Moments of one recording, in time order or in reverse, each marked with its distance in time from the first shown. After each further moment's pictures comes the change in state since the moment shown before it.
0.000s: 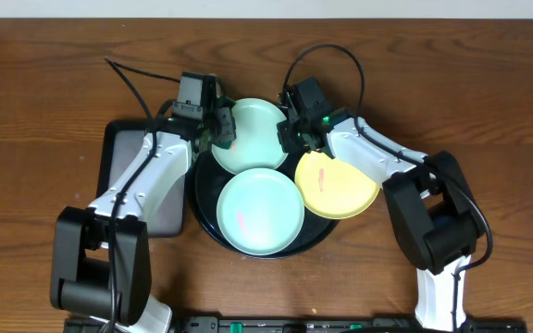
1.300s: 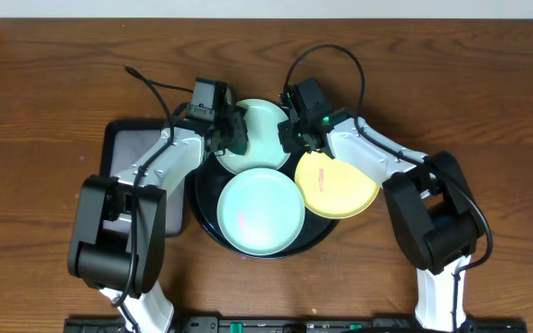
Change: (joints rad) left arm -0.023 0.144 -0.001 0.099 0.134 -0.090; right arm 0.000 0.000 -0.001 -0.005 0.015 0.001
